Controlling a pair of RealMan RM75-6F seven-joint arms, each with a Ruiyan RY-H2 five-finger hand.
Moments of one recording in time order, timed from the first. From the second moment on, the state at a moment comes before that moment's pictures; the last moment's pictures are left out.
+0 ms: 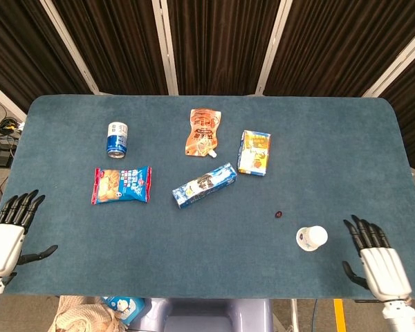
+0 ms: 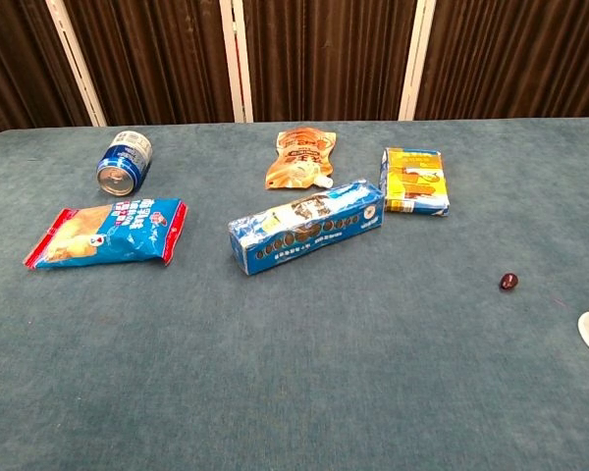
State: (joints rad) left arm -0.11 -1.16 0.00 -1.58 1.62 1.52 -0.01; right arm 0.04 -1.07 -0.02 -1.82 -1.58 1.41 -0.22
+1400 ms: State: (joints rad) left arm -0.11 -1.16 0.01 -1.58 1.62 1.51 0.00; right arm 0.21 -1.25 0.03 -1.81 -1.22 1.18 -0.56
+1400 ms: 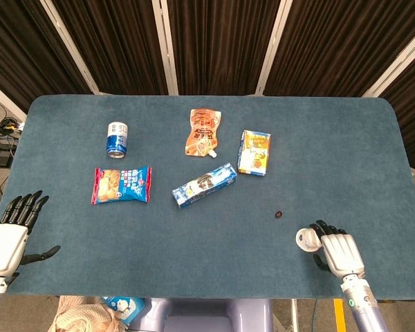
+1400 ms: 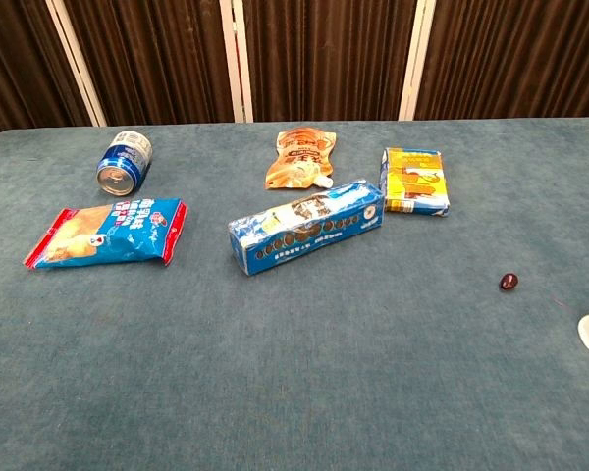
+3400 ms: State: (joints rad) left arm -0.12 -1.16 0.01 -1.59 1.62 1.50 -0.02; right arm 0.44 -1.50 0.16 -1.74 -1.00 1.23 -0.69
